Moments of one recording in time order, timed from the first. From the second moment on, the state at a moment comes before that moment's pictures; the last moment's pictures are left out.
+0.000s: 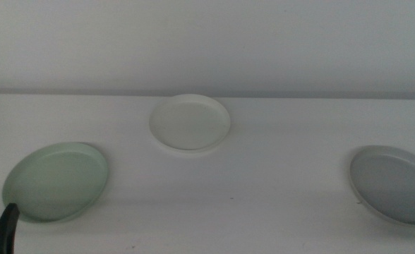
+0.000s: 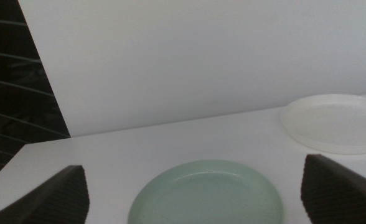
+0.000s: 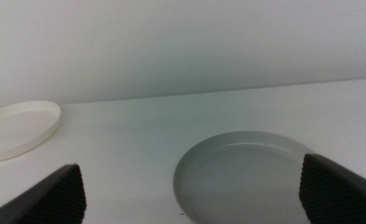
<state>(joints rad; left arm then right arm) 0.01 0.00 0.00 0.03 0.16 0.06 0.07 0.00 -0.01 -0.08 0.25 0.15</state>
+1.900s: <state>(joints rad) 0.24 1.81 -1.14 0.00 0.87 0.22 0.07 0.00 -0.01 -0.08 0.25 0.15</state>
